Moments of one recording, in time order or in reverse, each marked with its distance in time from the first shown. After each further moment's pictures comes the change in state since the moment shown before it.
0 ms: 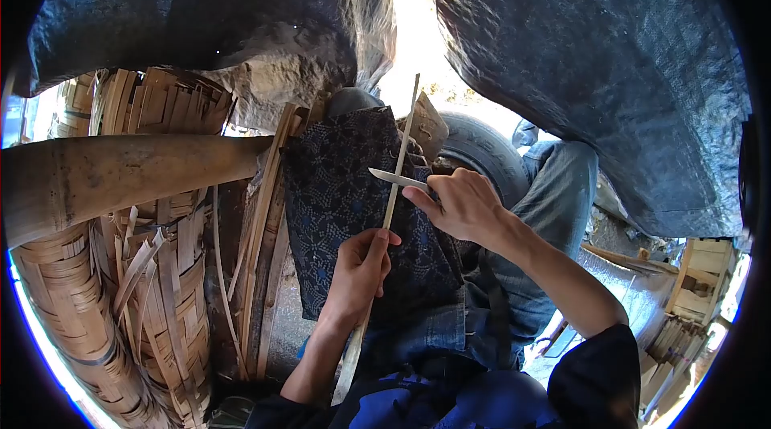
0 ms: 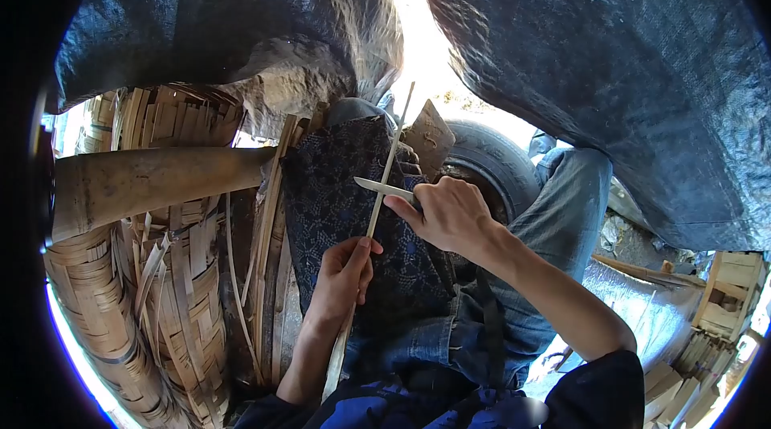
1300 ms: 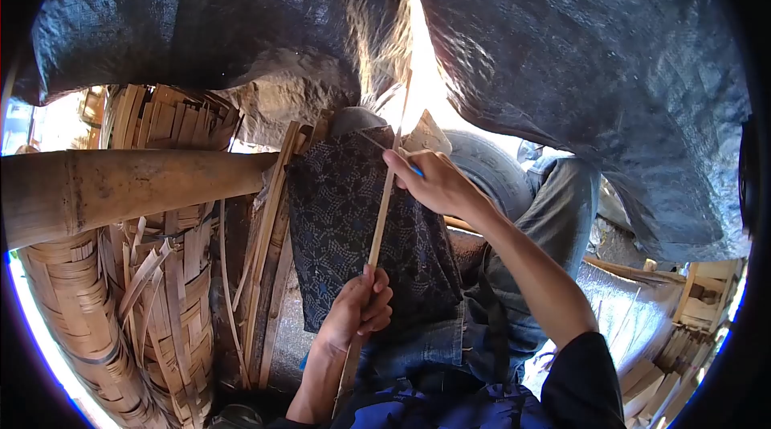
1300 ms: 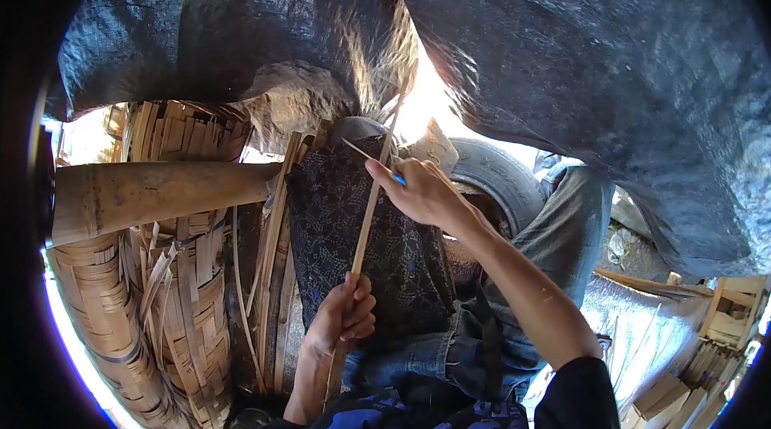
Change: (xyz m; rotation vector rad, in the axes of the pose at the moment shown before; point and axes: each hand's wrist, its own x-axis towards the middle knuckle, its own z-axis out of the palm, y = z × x) left_hand -0.025 -0.011 -0.006 -0.558 -0.291 -0.196; right_hand 0.058 0.008 0.000 0.536 -0.187 0.337
